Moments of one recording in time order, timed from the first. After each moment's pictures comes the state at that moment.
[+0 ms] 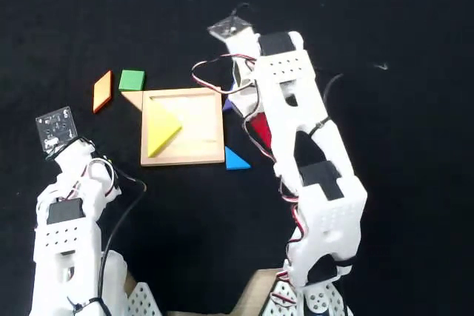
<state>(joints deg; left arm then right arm) -17.1 -57.4 80.3 37.7 7.8 -15.1 23.7 -19.8 90.7 22.0</state>
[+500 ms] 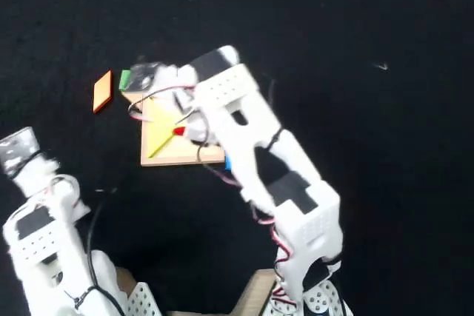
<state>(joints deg) -38.0 -57.5 79.6 46.9 -2.9 -32.7 23.7 -21.6 92.8 46.9</state>
